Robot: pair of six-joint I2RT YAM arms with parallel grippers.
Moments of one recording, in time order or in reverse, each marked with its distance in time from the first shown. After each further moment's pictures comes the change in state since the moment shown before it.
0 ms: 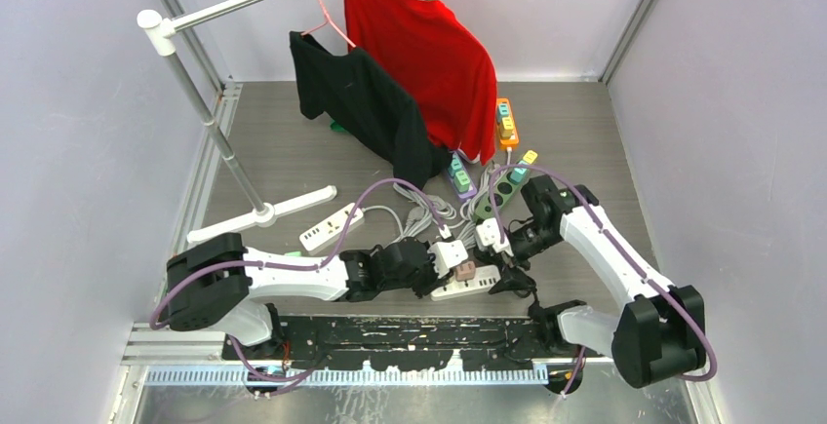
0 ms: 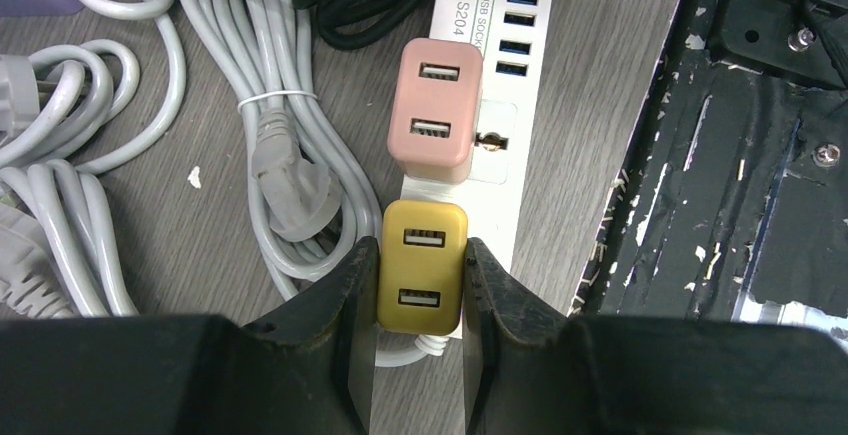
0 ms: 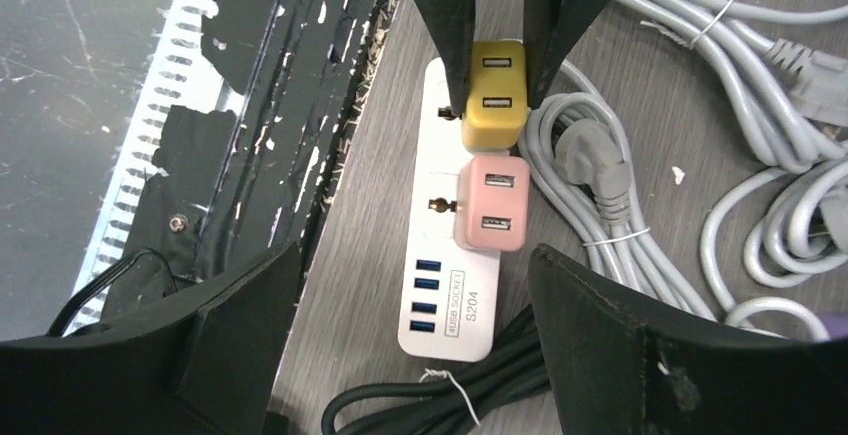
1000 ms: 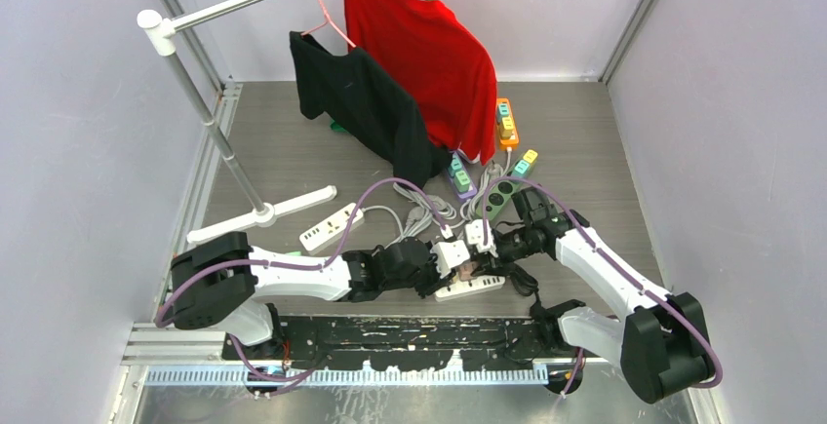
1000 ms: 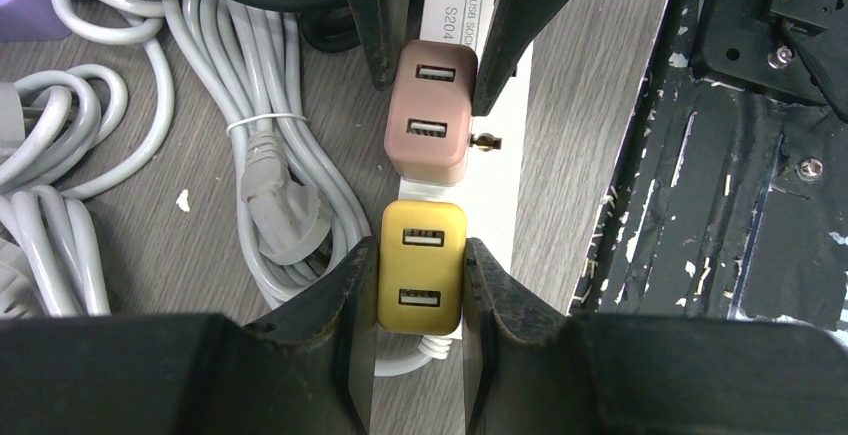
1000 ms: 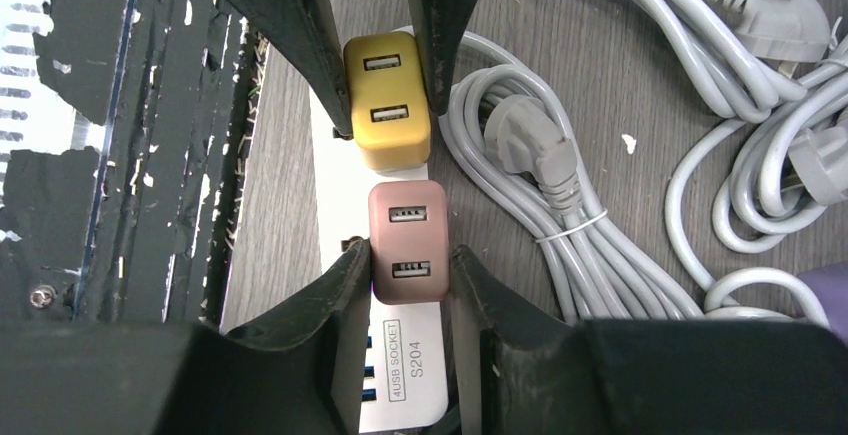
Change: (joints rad) left arm 0.000 0.025 -0.003 0.058 0.023 -0.001; right arm 0.099 -0.084 -0.248 0.579 0.053 0.450
